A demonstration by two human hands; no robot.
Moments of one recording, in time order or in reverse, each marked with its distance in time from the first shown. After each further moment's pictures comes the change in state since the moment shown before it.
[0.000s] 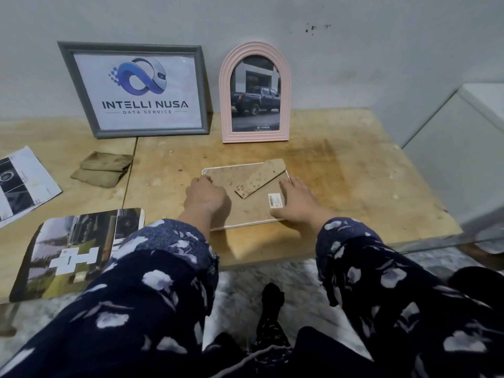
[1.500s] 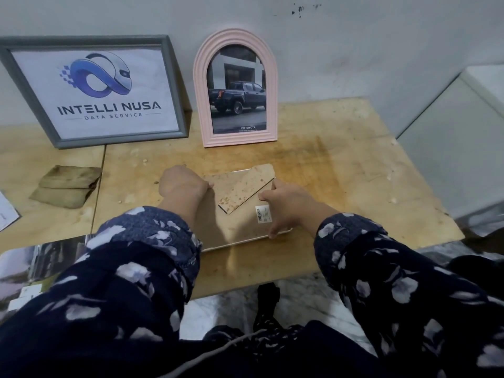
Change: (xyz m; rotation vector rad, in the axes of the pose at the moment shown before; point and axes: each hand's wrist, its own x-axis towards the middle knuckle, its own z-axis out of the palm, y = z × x) left_hand 0.063 0.044 -0.009 0.341 0.027 -0.140; right_hand 0.034 0.010 -0.024 -0.302 -0.057 -0.227
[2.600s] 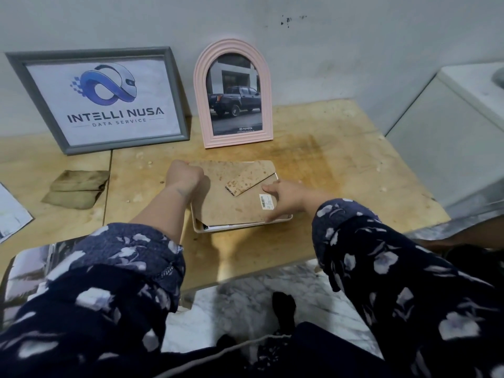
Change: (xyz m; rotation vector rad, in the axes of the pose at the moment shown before) left_hand -0.004 -0.015 -0.007 -0.692 -0.020 -0.001; right_hand -0.008 -0.001 -0.004 0.322 -0.144 0.125
